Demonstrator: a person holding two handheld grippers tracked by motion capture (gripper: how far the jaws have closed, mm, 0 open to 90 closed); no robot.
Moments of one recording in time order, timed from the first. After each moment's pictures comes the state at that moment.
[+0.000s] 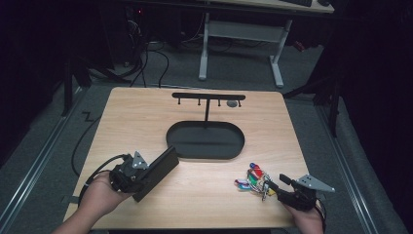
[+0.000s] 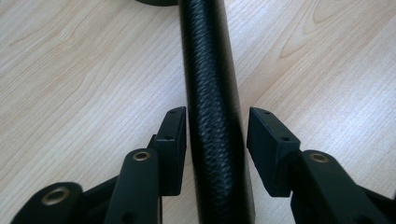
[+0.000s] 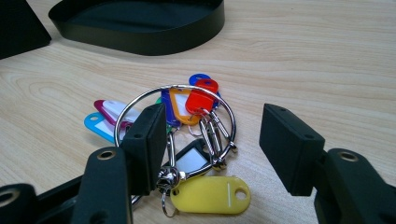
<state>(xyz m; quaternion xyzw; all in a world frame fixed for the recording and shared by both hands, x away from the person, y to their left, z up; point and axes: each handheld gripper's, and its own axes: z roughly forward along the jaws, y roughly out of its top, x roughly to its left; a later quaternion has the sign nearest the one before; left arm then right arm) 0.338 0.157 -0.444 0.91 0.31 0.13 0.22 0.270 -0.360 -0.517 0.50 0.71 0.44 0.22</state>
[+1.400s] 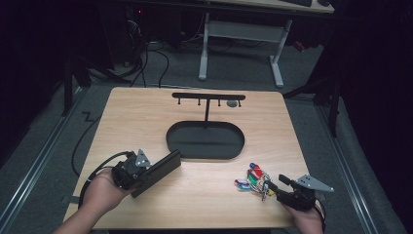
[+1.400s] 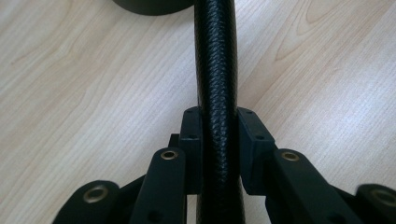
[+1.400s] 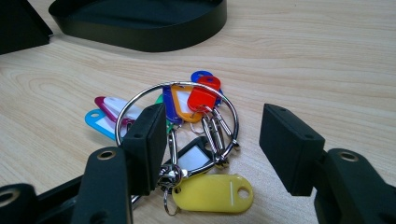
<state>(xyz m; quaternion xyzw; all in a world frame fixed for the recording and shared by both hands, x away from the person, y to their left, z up) 0.342 0.152 -0.438 0.93 0.28 0.14 0.21 0.271 -0.359 -0.518 0.50 0.72 0.44 0.21</state>
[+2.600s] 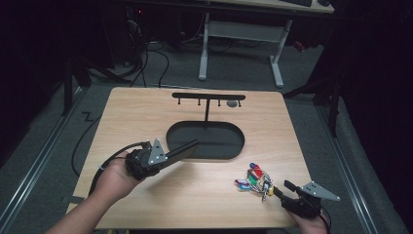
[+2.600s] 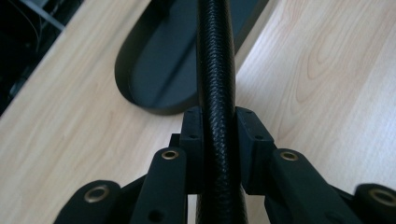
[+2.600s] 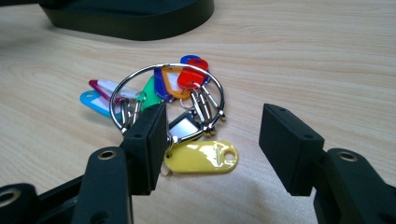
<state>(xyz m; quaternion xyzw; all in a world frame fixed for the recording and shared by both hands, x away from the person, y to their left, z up) 0.350 0.110 -0.400 0.92 0.17 0.23 0.27 0.249 -0.368 -0.523 0.51 0.71 0.43 0.23</state>
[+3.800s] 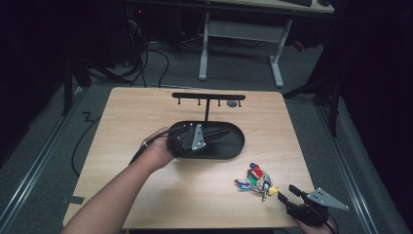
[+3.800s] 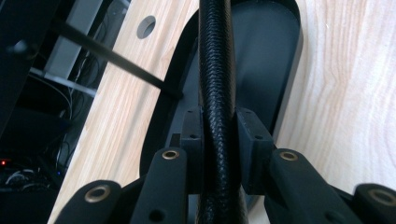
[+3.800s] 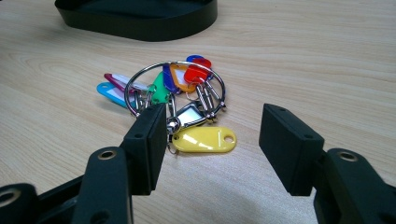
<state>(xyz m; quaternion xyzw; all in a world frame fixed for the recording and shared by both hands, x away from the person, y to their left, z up) 0.415 0.016 -0.411 0.92 0.04 0.29 0.25 0.228 -0.375 -0.516 0.49 0.71 0.44 0.24</state>
